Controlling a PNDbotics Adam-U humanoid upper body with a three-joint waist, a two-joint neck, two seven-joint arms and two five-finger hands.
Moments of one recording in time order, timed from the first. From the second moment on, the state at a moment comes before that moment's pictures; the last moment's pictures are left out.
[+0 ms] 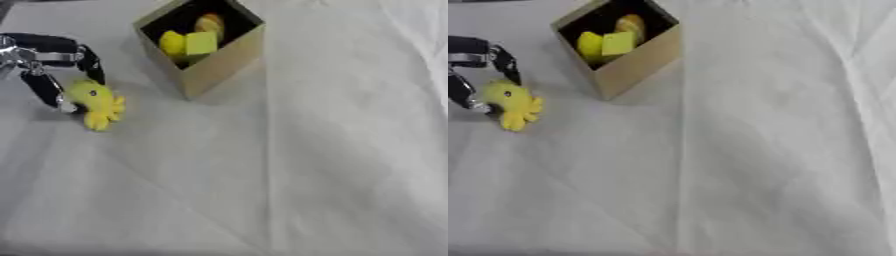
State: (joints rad) left arm -0.90 0.83 -0.41 -1.05 -0.50 -0.47 -0.63; right arm -0.93 -0.54 0.15 -1.81 0.15 0.01 -0.05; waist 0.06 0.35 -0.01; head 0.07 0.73
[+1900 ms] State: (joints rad) left arm -1.27 0.41 -0.13 -0.82 -1.01 -0.57 -0.36; right arm -0.94 -0.51 0.15 -1.83 0.14 0.01 -0.06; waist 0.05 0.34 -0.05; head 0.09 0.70
